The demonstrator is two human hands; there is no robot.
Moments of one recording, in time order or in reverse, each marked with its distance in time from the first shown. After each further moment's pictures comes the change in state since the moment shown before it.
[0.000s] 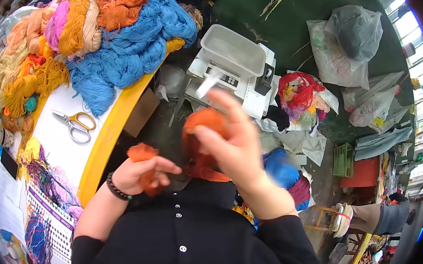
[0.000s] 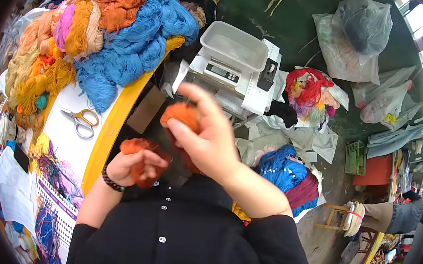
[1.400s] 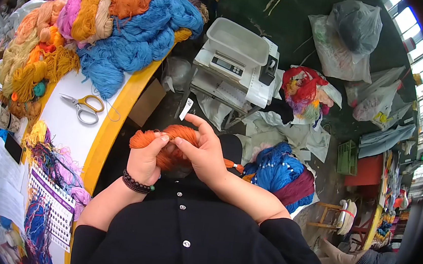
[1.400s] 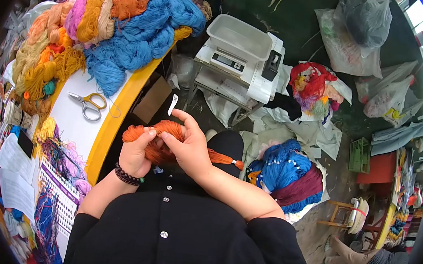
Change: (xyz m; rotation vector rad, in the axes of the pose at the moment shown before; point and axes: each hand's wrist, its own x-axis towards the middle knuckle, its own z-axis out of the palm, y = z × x) left_hand 0.002 -0.032 0.049 -0.268 0.531 0.446; right_hand -0.046 0.100 0.035 0.295 0.003 0.109
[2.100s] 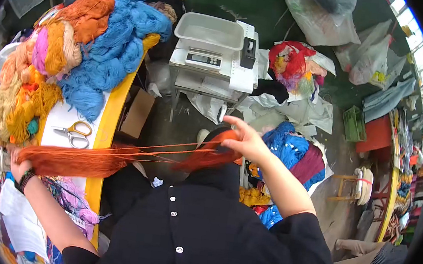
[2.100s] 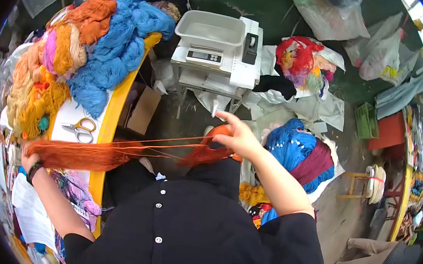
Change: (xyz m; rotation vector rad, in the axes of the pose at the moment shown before) left_hand 0.054 0.335 -0.246 -0.574 -0.312 0.403; right_hand -0.035 -0.031 -0.163 -0.454 0.027 0.208
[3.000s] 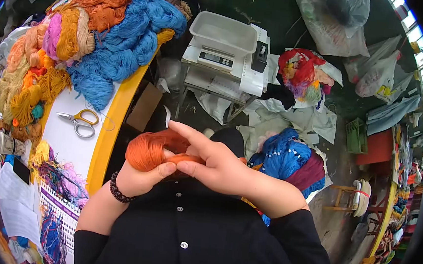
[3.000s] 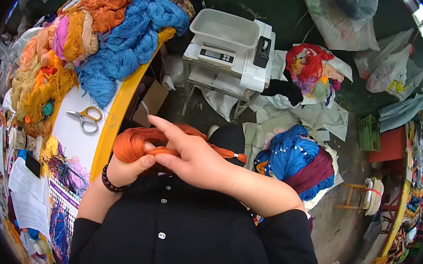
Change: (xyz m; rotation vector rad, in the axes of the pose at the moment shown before) left_hand -0.144 -0.368 0.113 1.142 -0.566 -0.652; right_hand -0.019 -0.106 0.108 -0.312 -0.323 -0.337
